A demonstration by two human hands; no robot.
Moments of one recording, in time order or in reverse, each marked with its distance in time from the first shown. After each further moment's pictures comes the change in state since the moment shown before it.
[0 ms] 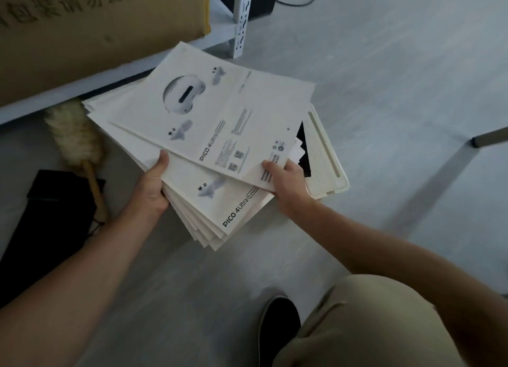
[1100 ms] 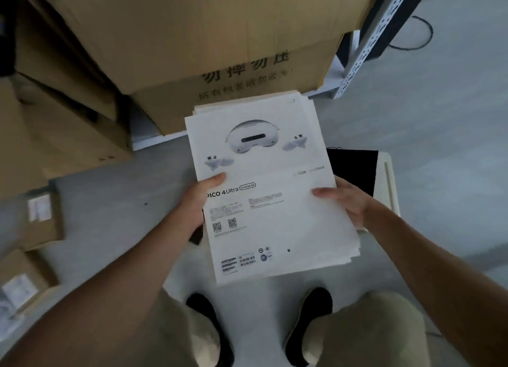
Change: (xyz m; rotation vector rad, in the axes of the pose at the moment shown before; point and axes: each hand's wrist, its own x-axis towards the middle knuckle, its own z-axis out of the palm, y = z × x) left_hand -0.224 0.249 0.008 0.162 0.359 -0.200; right_hand -0.137 -0.199 0.053 -0.228 -0.773 0.333
